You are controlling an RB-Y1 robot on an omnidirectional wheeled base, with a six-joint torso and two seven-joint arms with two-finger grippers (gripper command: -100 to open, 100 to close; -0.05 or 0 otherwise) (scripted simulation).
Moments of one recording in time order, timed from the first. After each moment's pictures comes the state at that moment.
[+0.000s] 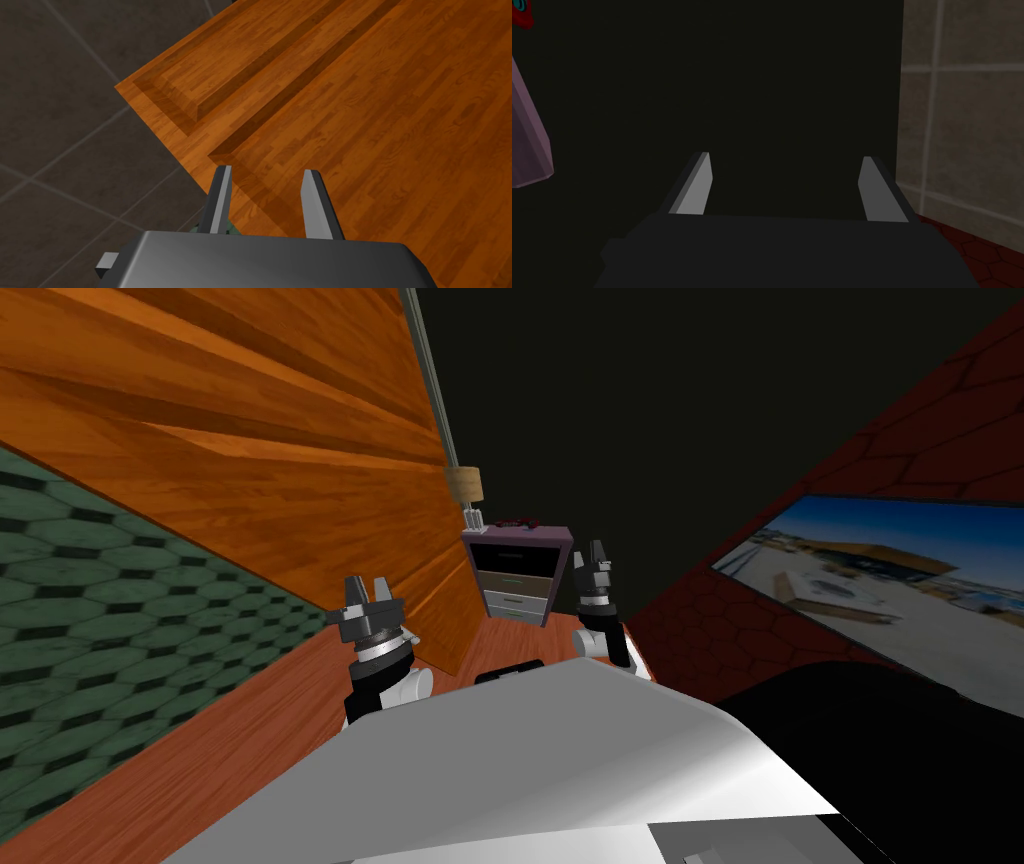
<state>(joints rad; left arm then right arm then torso) 0.49 -0.04 -0.04 -2.26 -0.01 -0.59 0.13 0.46 -0.03 -0.05 -2.26 -0.03 -0.49 -0.01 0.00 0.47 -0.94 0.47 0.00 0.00</state>
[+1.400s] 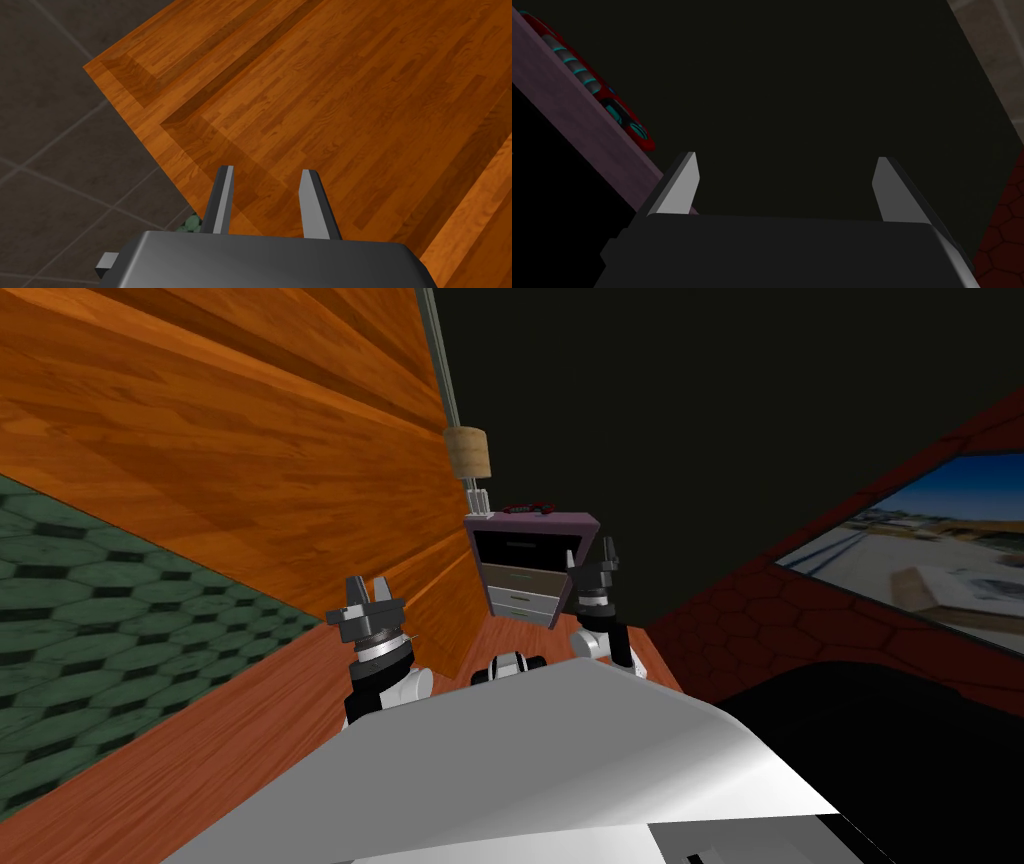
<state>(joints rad) 0.49 -0.04 -0.04 -2.26 -0.01 -0.59 0.13 0.45 -0.15 0.05 -2.26 -0.30 -0.57 -0.23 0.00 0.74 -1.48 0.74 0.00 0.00</state>
